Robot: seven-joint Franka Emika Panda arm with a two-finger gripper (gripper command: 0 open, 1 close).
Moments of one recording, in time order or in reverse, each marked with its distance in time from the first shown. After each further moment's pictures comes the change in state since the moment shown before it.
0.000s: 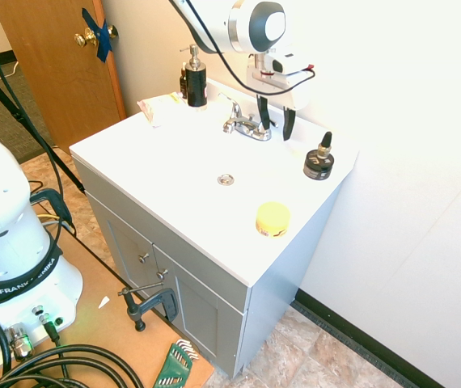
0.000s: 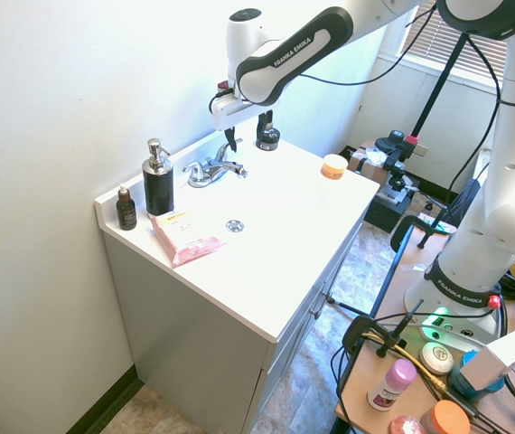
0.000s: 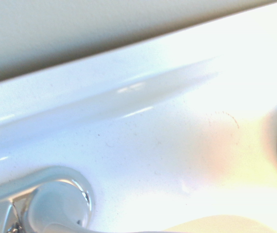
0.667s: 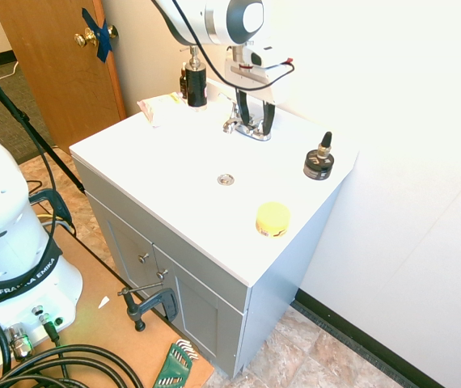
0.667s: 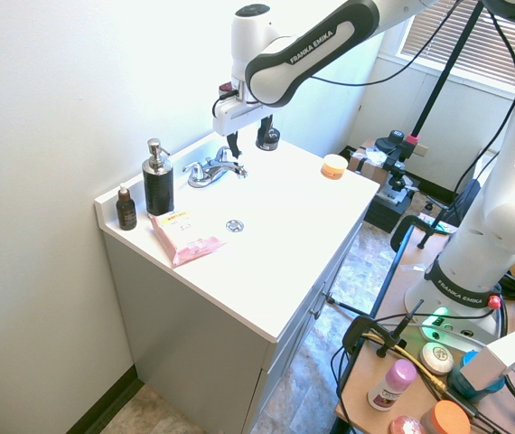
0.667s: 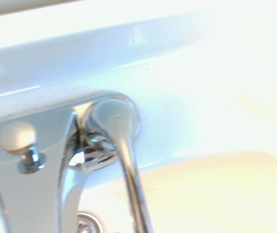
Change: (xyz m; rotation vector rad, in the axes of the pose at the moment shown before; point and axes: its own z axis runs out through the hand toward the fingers) arm -0.036 0.025 -0.011 0.002 -0.035 -0.047
